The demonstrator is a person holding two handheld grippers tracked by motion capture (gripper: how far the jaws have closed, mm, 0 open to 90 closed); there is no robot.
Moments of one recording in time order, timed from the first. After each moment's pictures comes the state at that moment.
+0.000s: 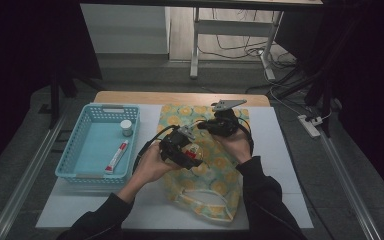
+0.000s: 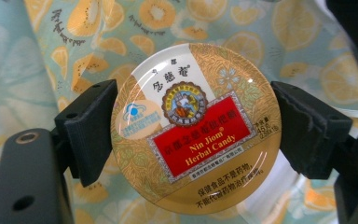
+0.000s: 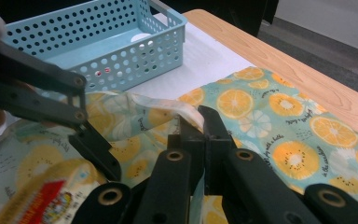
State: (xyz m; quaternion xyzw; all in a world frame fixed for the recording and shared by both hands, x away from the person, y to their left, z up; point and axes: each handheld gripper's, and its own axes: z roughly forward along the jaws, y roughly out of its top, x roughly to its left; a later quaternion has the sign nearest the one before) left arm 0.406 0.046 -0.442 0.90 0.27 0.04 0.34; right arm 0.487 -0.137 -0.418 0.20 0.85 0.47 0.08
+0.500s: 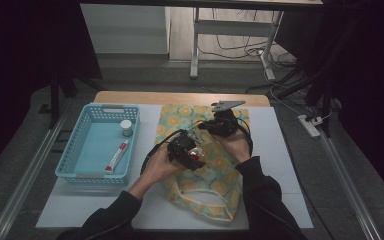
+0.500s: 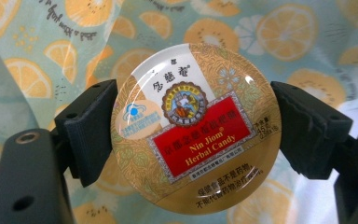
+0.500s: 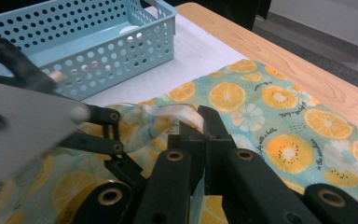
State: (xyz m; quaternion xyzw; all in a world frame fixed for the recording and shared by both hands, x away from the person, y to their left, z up) left arm 0.427 0.029 -0.482 0.91 0.27 0.06 0.31; right arm 0.493 -0.137 -0.428 0.21 0.86 0.46 0.09
